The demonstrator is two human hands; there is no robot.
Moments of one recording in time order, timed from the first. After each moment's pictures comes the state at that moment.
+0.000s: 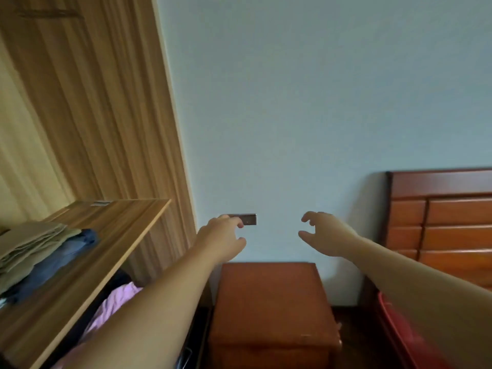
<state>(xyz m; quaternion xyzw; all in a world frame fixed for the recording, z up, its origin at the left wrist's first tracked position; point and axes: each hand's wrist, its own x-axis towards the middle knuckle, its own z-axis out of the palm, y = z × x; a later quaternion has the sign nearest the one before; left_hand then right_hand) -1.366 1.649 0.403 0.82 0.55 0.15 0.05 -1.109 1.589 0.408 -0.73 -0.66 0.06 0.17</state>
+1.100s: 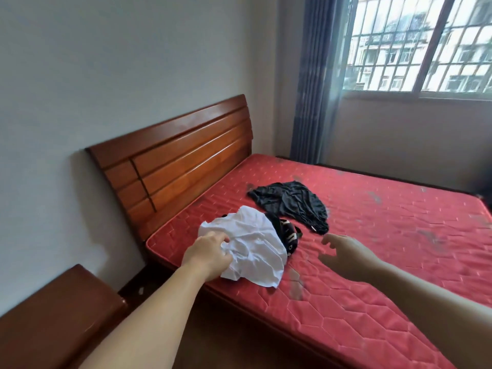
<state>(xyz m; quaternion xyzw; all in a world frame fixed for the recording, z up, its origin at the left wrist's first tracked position) -1.054 1.217 0.327 0.98 0.11 0.00 0.18 -0.987 0.905 0.335 -0.97 -0.14 0.07 0.16</state>
